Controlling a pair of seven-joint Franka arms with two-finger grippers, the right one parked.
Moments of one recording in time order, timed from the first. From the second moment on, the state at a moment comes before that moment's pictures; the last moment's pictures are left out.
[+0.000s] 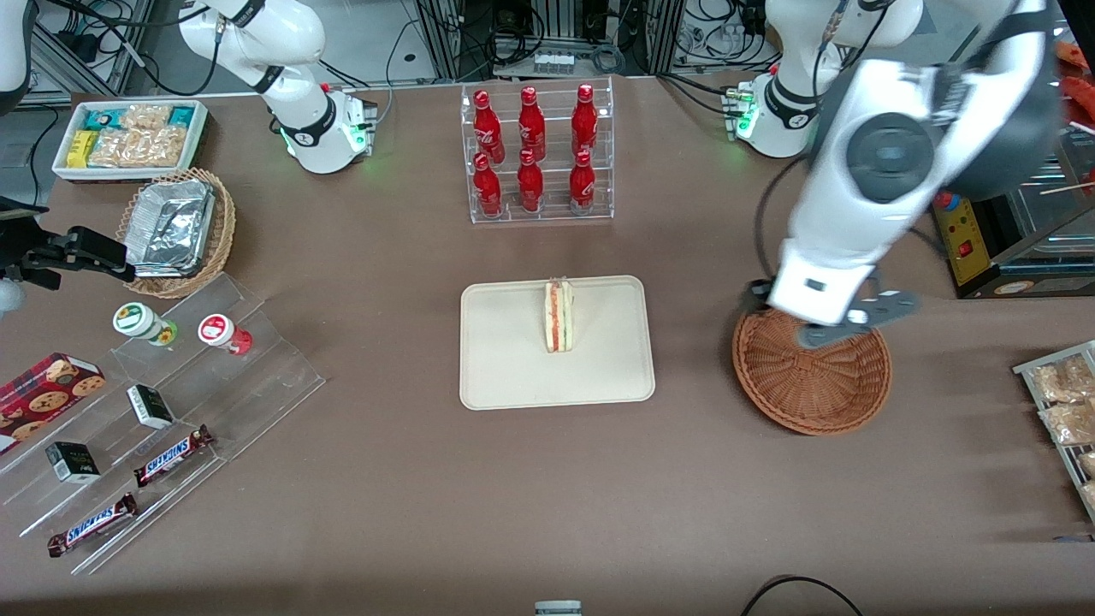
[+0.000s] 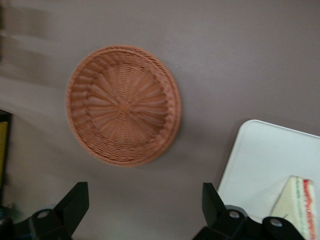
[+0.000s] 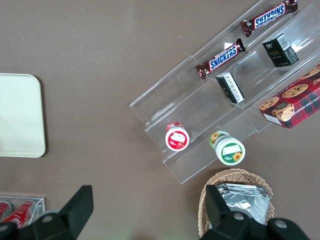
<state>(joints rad) -0.29 0.19 -0.05 -1.53 0.13 1.61 -0.64</state>
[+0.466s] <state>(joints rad) -0.08 0.07 -0.05 -1.61 0.06 1.57 -0.28</state>
